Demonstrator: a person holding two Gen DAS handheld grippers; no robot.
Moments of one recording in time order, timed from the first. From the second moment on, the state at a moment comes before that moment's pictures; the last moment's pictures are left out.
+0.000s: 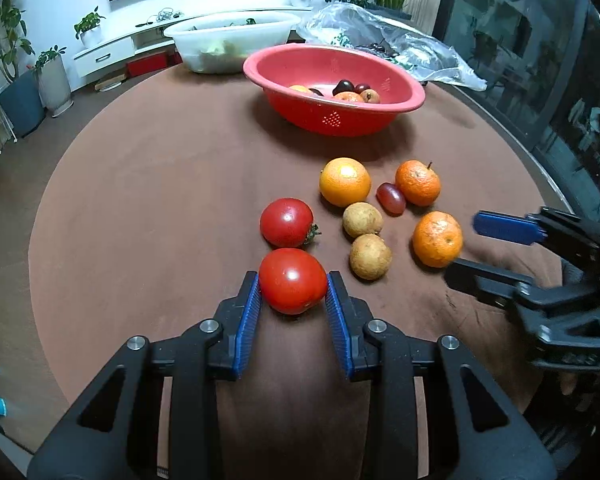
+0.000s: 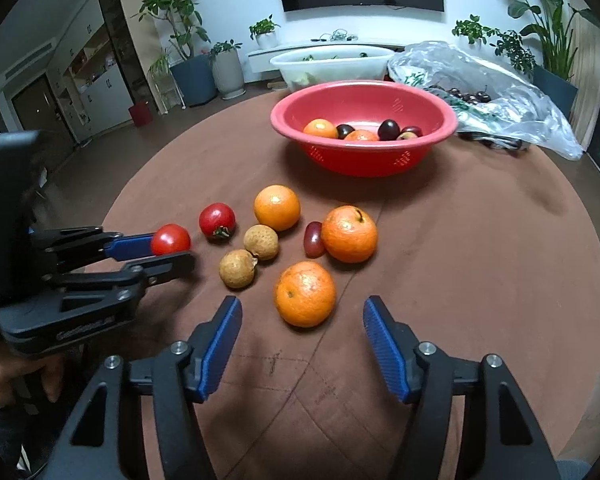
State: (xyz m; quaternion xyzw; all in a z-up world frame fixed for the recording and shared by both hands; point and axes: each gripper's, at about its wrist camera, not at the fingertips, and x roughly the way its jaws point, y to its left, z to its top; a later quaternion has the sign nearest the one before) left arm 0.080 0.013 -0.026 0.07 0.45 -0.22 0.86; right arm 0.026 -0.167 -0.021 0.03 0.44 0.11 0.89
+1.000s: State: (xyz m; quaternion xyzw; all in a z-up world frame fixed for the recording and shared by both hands) left arm 0.070 0.013 -0.026 0.06 0.45 -0.22 0.86; right arm 0.038 -0.157 -0.025 0.00 0.45 0.10 0.88
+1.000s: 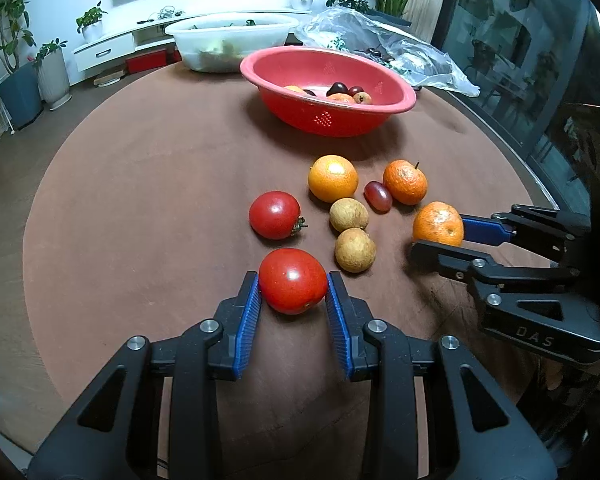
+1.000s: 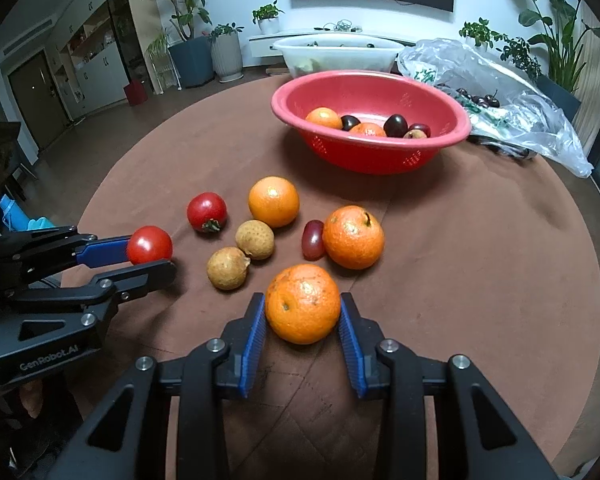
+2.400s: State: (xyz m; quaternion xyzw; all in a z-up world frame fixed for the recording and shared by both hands) left arm 0.221 -0.046 0.034 0.10 0.40 -0.23 0.88; right arm 0.128 -0.185 0.045 -0.08 0.40 0.03 0.91
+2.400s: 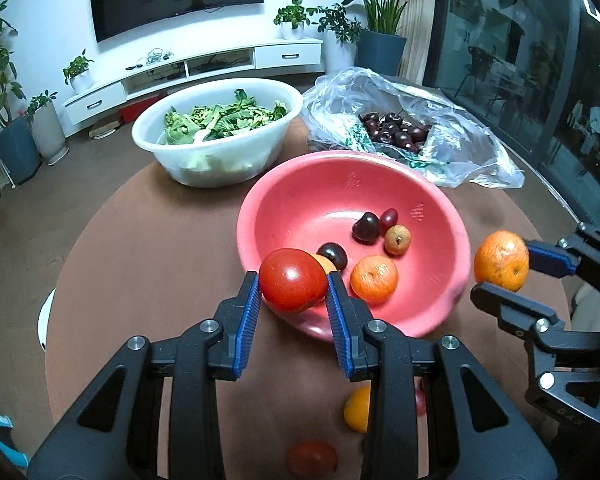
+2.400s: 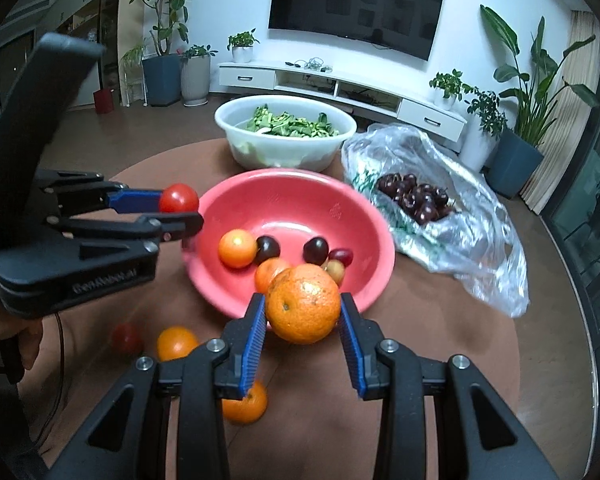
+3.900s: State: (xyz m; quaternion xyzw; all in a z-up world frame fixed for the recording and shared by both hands) left arm 0.256 -0.083 0.008 0.10 0.39 -0.25 0.88; right arm 0.180 -0.188 -0.002 -0.10 0.43 0.01 0.90
